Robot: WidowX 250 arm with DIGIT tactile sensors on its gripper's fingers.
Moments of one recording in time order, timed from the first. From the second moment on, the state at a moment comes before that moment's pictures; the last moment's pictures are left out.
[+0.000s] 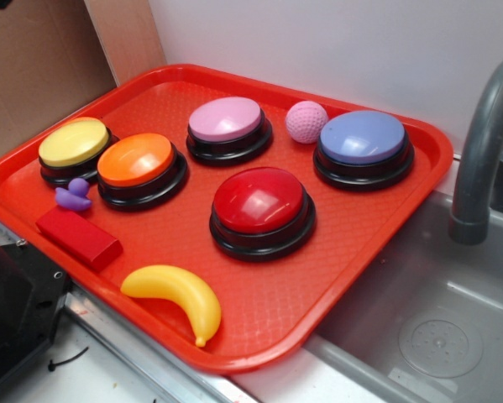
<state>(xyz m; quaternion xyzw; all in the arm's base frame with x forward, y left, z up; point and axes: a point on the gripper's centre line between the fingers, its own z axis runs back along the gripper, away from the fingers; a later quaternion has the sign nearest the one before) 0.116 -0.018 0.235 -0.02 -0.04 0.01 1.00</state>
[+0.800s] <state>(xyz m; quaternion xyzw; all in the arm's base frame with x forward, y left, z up) 0.203 -0.102 0.147 0.07 -0.05 -0.24 0.97</state>
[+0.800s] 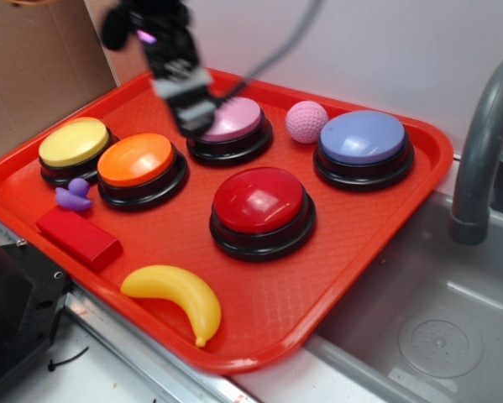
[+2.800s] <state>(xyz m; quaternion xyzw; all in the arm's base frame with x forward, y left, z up) 0.226 -0.109 0.068 0.02 0.02 -0.29 0.96</state>
